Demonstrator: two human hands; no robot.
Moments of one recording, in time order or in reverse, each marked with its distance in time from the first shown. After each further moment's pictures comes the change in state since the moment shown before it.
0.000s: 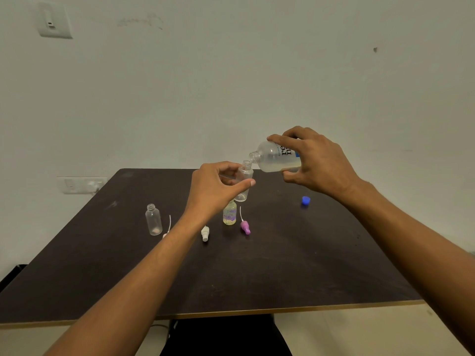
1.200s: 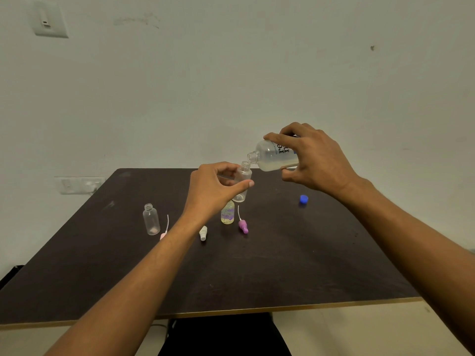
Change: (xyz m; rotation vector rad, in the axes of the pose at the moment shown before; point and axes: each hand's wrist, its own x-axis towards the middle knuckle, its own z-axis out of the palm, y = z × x) left_hand 0.000 -0.005 0.005 0.003 -0.015 0.004; right_hand 0.000 0.001 -0.004 -0.011 0.017 -0.037
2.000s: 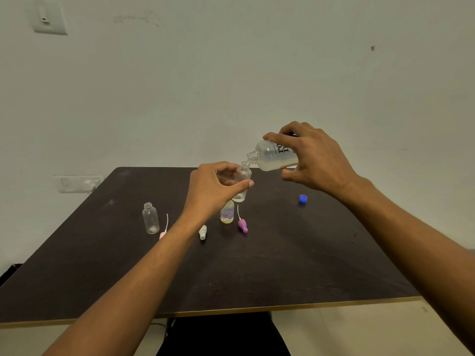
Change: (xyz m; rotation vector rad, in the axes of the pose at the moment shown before) left_hand -0.001 -0.002 0.000 -0.022 0.011 -0.003; right_hand 0.001 -0.002 -0.001 -0.018 -0.004 -0.010
